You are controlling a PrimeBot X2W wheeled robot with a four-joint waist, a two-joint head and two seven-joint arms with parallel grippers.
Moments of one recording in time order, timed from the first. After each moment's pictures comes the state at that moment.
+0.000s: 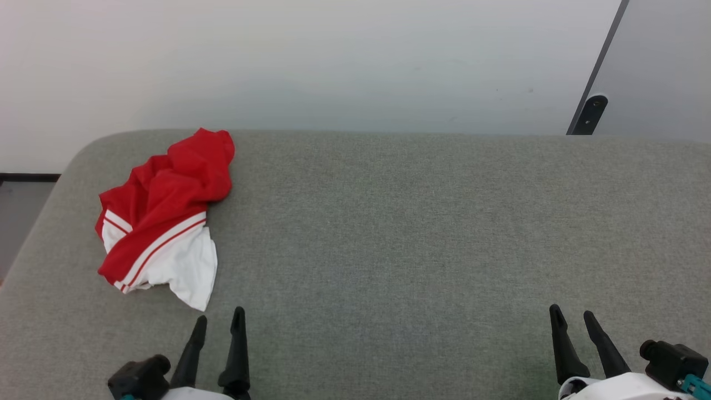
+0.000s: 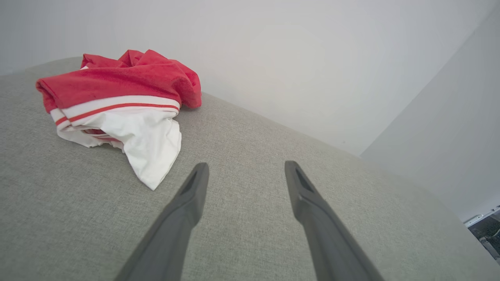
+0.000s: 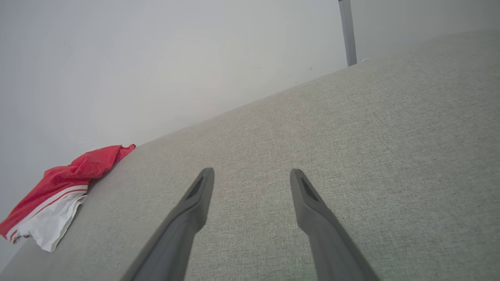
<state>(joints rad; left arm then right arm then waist) 0.06 0.05 -0.01 0.11 -0.45 -0.07 -0.16 0.00 -0.06 0.02 0.23 0.48 0.13 -0.14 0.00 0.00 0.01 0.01</state>
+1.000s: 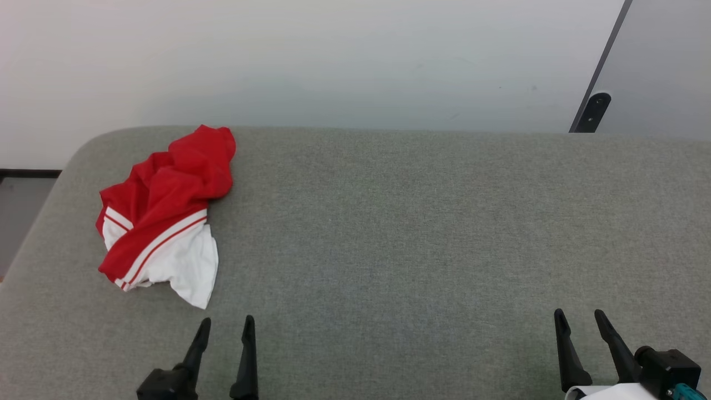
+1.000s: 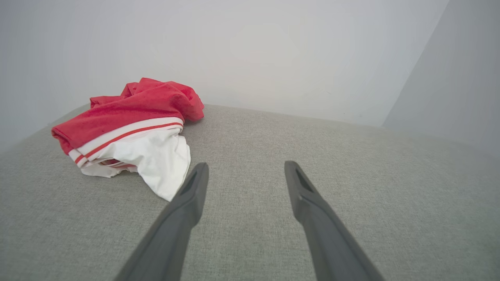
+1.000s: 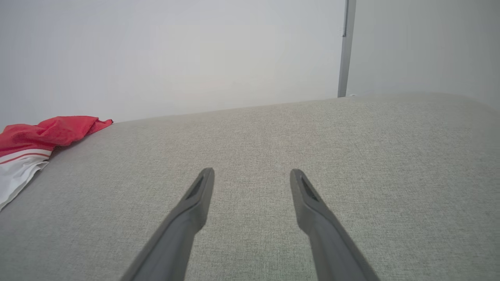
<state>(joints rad) 0.09 0.05 -0.02 0.10 -0.19 -0.06 -0.23 0.03 -0.05 -0.01 0.21 0.23 0.13 -0.20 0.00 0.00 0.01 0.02</state>
